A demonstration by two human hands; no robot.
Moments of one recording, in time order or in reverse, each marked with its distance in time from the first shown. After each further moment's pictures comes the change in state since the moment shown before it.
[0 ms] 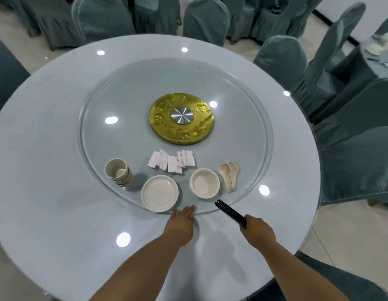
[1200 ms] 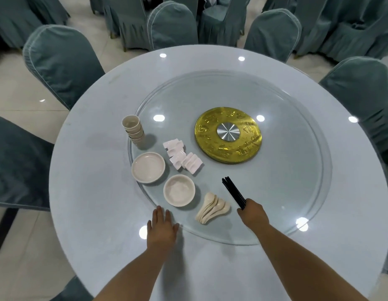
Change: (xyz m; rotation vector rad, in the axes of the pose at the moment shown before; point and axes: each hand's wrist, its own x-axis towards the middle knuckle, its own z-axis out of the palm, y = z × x) left_hand -0.045 -0.100 0.002 -0.363 0.262 -0.714; right_hand 0.116 -0.148 -0.052 0.164 -0.056 -0.177
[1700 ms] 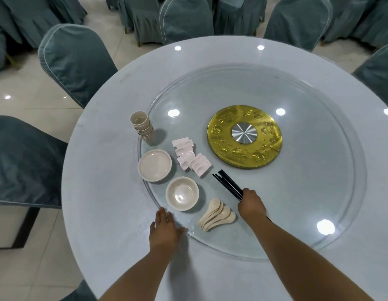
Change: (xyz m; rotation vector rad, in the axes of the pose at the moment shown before) left_hand 0.034 -0.010 -0.008 -0.016 0.009 -0.122; right_hand 0.060 -0.055 0.016 -0.155 0.023 -0.150
